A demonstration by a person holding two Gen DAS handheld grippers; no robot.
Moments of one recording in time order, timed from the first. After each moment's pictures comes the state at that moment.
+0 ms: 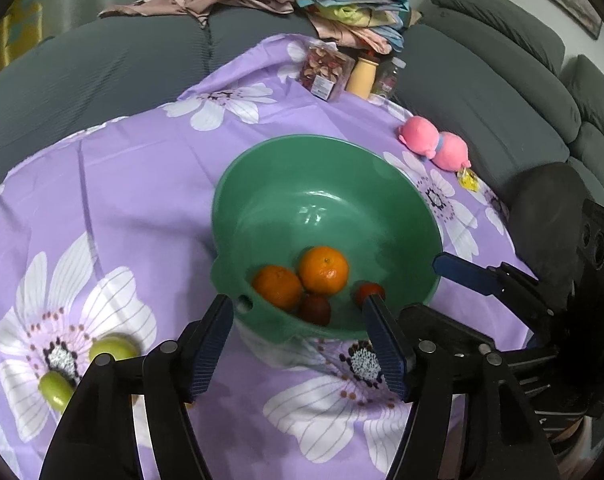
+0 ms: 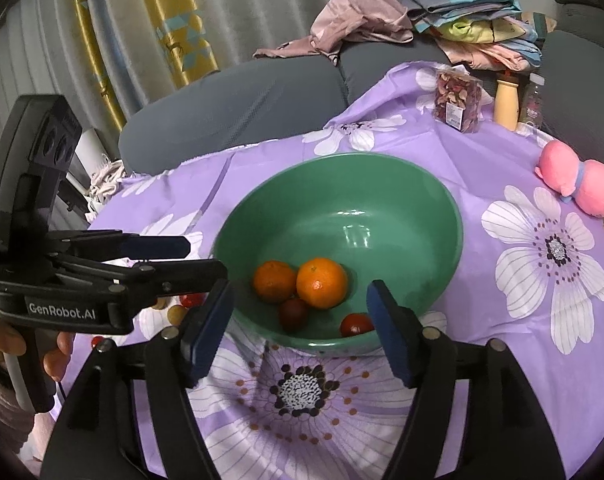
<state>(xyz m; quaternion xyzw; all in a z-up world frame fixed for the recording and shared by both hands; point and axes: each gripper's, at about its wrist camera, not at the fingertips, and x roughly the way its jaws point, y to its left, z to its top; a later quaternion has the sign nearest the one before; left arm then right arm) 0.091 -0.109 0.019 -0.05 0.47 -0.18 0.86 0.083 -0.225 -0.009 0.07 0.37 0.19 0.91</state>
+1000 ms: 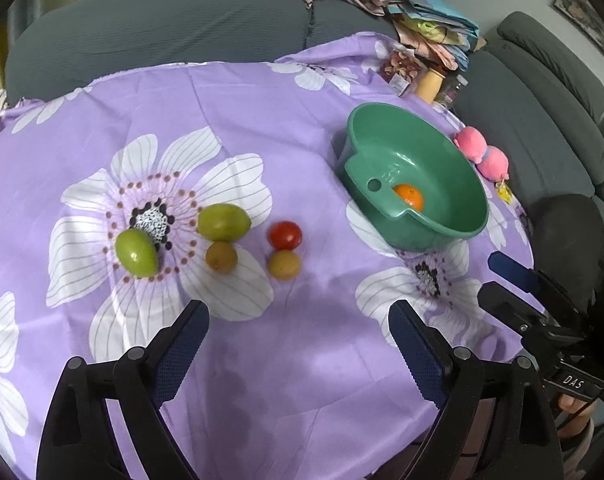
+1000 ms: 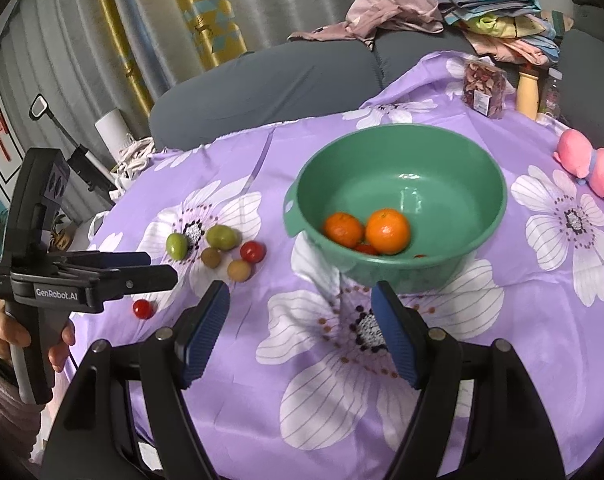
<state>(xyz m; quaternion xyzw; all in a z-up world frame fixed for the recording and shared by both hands) 0.011 -0.025 0.001 -0.12 0.49 -0.09 0.86 0.032 -0.188 -0.007 0.06 0.39 0.23 0.89</state>
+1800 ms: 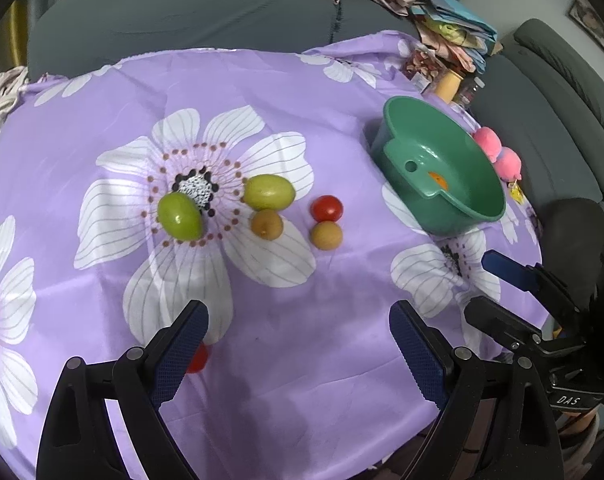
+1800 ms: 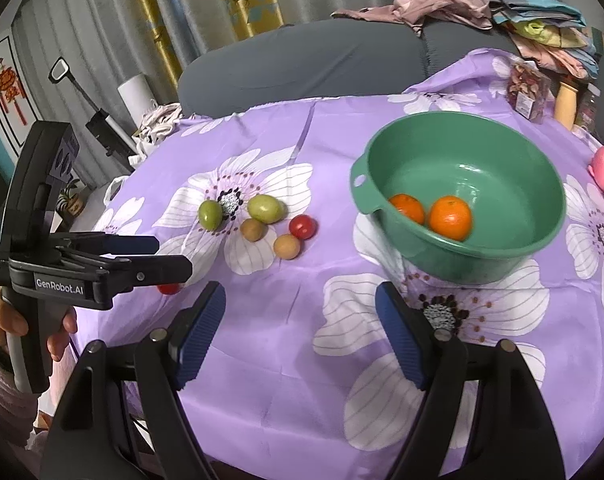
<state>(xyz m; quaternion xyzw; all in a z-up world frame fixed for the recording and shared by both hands) -0.012 0.006 -0.010 -0.13 0.51 -0.06 0.85 0.023 -0.139 -0.011 0.02 0.42 0.27 0.87</state>
